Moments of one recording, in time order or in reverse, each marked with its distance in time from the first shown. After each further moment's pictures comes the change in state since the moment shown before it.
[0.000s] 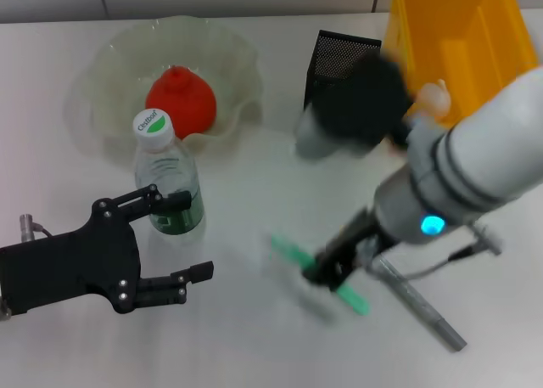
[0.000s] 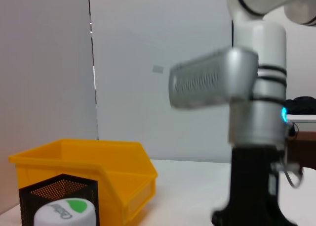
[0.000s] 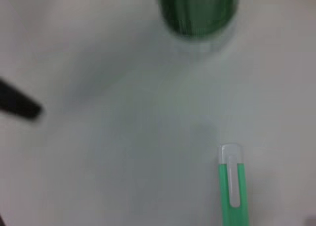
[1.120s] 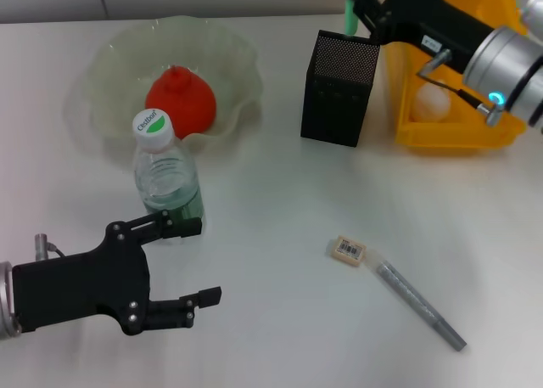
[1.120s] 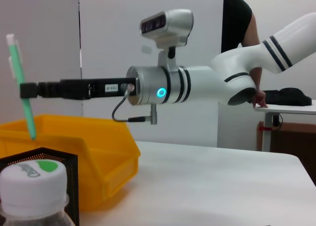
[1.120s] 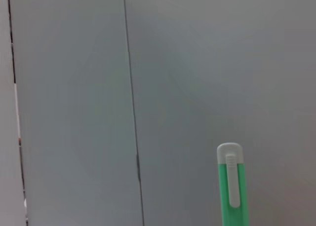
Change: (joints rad) left arm -0.012 -0.003 0.001 -0.043 0.064 -0.010 0.000; right arm 0.071 -0.005 0.586 1.081 1.593 0.455 -2.061
